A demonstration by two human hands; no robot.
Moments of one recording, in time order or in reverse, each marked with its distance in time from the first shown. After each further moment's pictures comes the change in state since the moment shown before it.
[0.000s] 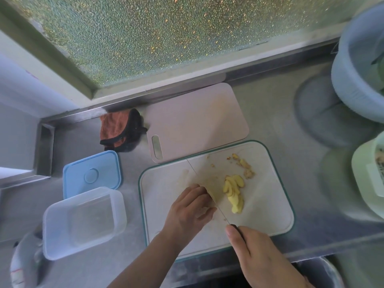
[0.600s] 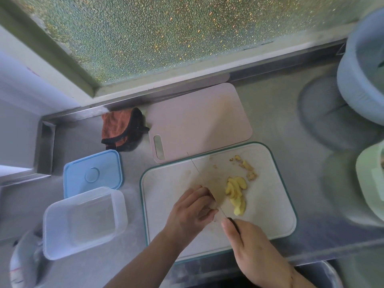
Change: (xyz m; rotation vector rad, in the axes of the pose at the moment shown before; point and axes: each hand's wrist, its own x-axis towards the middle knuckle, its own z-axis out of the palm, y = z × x) left_hand -0.003 -0.008 0.003 -0.086 0.000 -0.014; right_hand 0.023 0.000 0.008 -0.029 -0.008 -0.132
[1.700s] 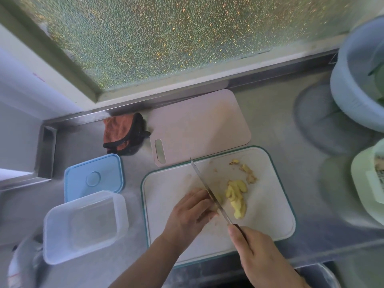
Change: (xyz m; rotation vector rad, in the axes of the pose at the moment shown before) left_hand 0.005 0.002 -0.009 -0.005 0.000 0.071; right_hand -0.012 0.010 0.004 0.118 0.092 0.097
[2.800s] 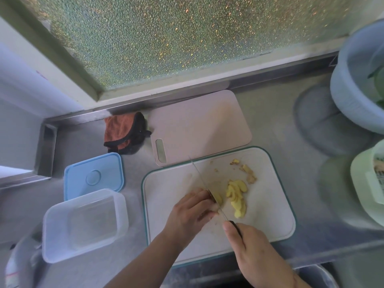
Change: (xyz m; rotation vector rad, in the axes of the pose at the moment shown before) left_hand -0.003 -0.007 0.005 -0.009 0.007 -0.008; right_hand 0.004 -0.012 0.003 -0.141 -0.041 -0.036
